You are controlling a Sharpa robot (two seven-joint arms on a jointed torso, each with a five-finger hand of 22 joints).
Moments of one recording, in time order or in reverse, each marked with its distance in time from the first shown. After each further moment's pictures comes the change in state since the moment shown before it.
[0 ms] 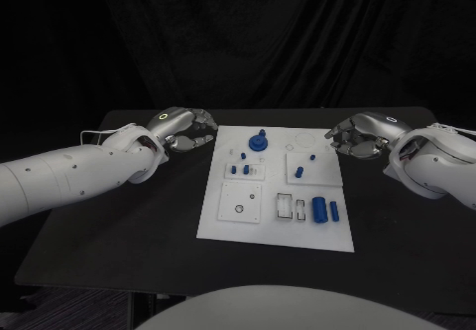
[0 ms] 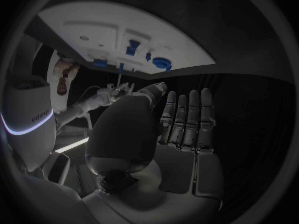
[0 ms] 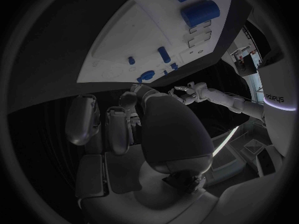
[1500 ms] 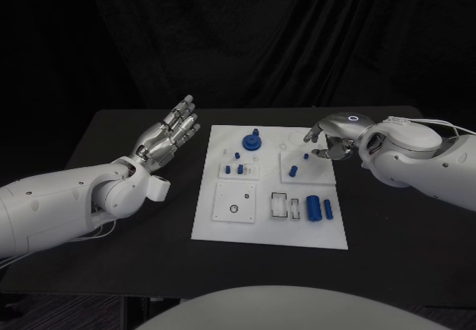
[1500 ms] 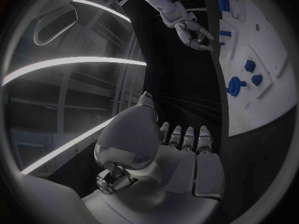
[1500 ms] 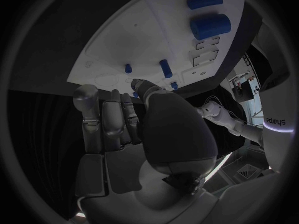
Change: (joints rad) left arm -0.071 -0.136 -0.001 0.271 1.133 0.557 0.234; left_hand -0.104 0.229 -0.619 0.125 -0.002 -0.760 -0.291 -0.061 -0.308 -0.570 -0.190 -0.374 -0.486 -0.525 -0.111 -0.665 -0.550 0.022 -0.542 -0.079 -0.451 -1.244; right arm 0.005 0.093 0.000 -0.026 -0.226 0.133 -0.090; right_hand 0.005 -0.067 -0.002 -0.044 0.000 -0.038 0.005 -0.008 -0.012 -0.272 0.108 -0.494 -0.478 -0.084 0.077 -0.122 -0.175 0.062 -0.146 0.069 -0.277 0.000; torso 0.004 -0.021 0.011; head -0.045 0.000
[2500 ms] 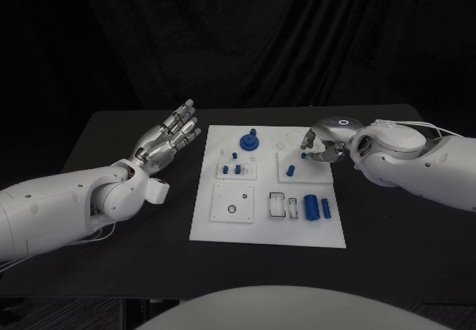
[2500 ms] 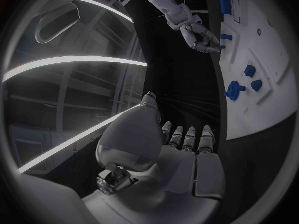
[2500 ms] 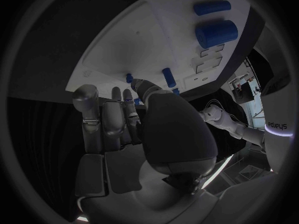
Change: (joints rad) left arm -0.007 0.010 0.000 -0.007 0.004 0.023 0.002; left_hand 0.076 0.006 0.014 -0.008 0.056 0.011 0.065 0.000 0.001 0.003 0.089 0.004 0.001 0.002 0.078 0.000 0.001 0.000 0.007 0.079 0.000 0.013; right arm -0.027 0.044 0.000 -0.060 -0.007 0.017 0.011; right_hand 0.000 0.000 -0.002 0.003 0.000 0.087 0.001 0.049 0.038 0.082 -0.007 -0.013 -0.053 0.003 -0.004 0.000 -0.014 0.000 0.014 -0.007 0.001 0.000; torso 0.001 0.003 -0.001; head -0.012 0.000
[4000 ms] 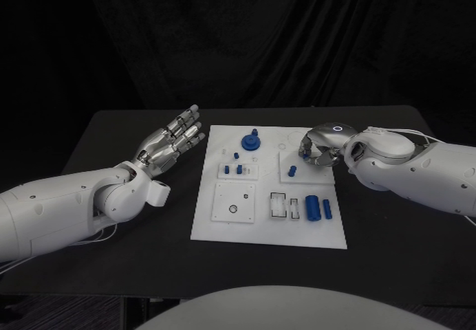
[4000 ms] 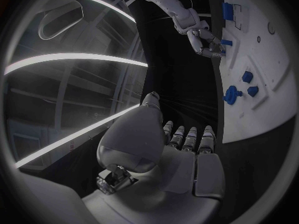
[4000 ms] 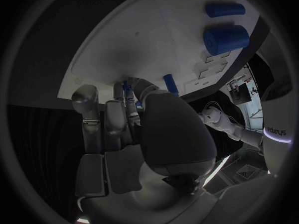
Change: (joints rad) left arm -0.014 0.001 0.000 -0.012 0.001 0.051 0.001; left_hand 0.046 0.010 0.015 -0.015 0.114 0.020 0.034 0.000 0.003 0.001 0.037 0.004 0.001 0.000 0.039 0.000 0.000 0.000 0.001 0.046 0.000 0.004; right arm -0.046 0.062 0.002 -0.092 -0.001 -0.044 0.061; right_hand 0.056 0.035 0.011 -0.069 0.000 0.122 0.007 0.086 0.108 0.167 -0.048 0.029 -0.017 0.001 -0.031 0.000 -0.012 0.000 0.016 -0.023 0.021 0.000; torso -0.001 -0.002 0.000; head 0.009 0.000
